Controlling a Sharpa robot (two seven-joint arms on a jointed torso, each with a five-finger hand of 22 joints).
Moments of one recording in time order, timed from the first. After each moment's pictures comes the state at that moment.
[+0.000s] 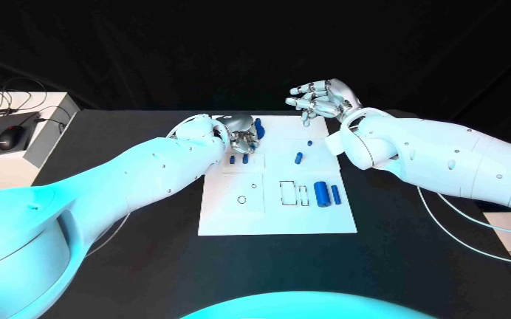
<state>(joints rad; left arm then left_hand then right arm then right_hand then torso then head) 1.17 -0.24 -0.04 0.82 -1.49 -0.11 0.03 1.41 -0.07 0.31 -0.14 0.29 1.14 0.12 0.06 0.06 1.21 0.08 0.07 0.06 1.03 0.02 1.29 0.32 0.18 1.04 0.04 0.76 1.27 1.20 -0.78 -0.08 1.32 -0.46 -0.52 0.32 1.22 -0.01 -0.07 -0.04 0.34 0.89 0.17 0.16 0.07 0.95 0.09 0.78 0.34 1.32 0.01 0.49 0.56 0.15 1.45 -0.01 0.19 0.89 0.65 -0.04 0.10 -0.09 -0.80</state>
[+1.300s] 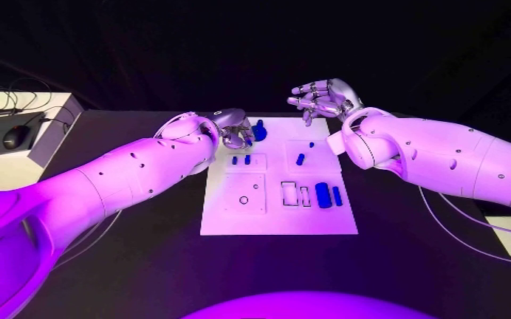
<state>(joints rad) 1.17 -0.35 -0.01 0.96 -1.43 -0.16 0.04 1.41 -0.05 0.34 -0.17 0.29 1.16 0.12 0.06 0.06 1.24 0.08 0.06 0.06 1.07 0.01 1.27 0.36 0.18 1.05 0.03 0.78 1.29 1.20 -0.78 -0.08 1.31 -0.46 -0.51 0.32 1.22 -0.01 -0.07 -0.04 0.34 0.89 0.17 0.16 0.07 0.95 0.09 0.78 0.34 1.32 0.01 0.49 0.56 0.15 1.45 -0.01 0.19 0.89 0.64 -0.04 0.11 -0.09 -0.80</state>
